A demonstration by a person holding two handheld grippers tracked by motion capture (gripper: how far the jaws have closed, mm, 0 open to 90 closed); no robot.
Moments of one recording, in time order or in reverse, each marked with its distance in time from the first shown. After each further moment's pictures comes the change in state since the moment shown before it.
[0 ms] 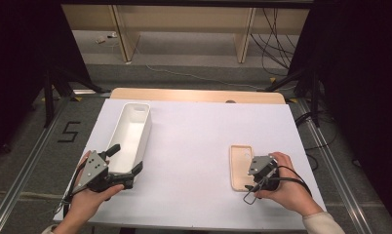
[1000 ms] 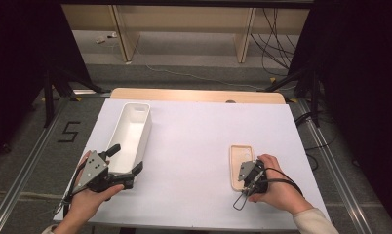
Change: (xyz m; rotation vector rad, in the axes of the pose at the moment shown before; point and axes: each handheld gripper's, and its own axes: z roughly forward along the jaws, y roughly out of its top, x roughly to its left) left arm -0.001 0.000 0.000 -0.002 -0.003 -0.003; right arm 0.010 0.013 0.023 0.127 0.026 -0.104
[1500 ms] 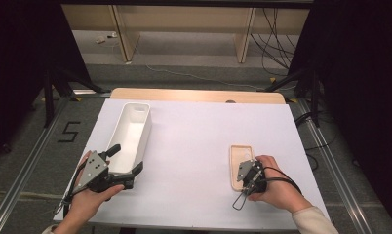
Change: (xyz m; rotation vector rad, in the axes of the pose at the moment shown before) left arm 0.000 0.000 0.001 -0.011 -0.008 -0.002; right arm 0.000 0.004 0.000 0.021 0.029 -0.025
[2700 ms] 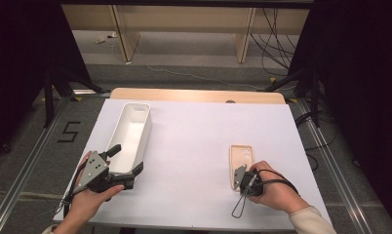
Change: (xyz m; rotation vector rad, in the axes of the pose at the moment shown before) left arm -0.001 0.000 -0.001 0.012 0.002 -0.002; right arm 0.011 0.010 -0.002 0.068 0.076 -0.116
